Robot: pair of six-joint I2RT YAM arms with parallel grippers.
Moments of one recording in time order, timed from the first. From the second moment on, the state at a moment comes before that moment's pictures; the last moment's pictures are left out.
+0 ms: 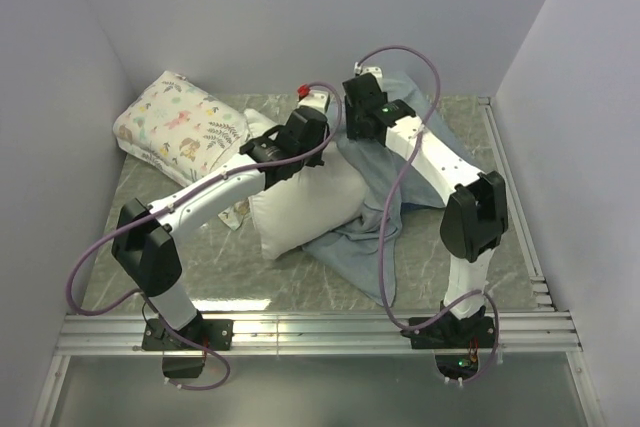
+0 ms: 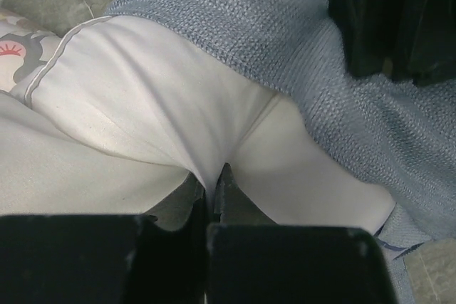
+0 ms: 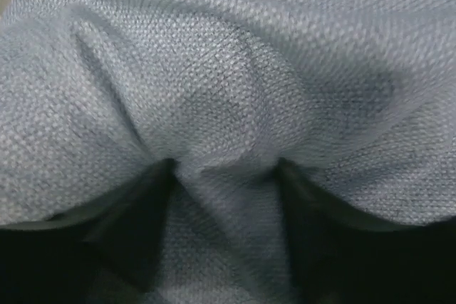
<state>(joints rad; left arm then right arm) -0.77 1.67 1.51 -0.45 -0.38 -0.36 0.50 1.89 1.76 -0.67 0.44 0.27</state>
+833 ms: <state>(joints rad) -0.66 1.40 1.47 -0.54 -0.33 -0.45 0.12 1.89 1.94 -0.86 0.18 0.49</state>
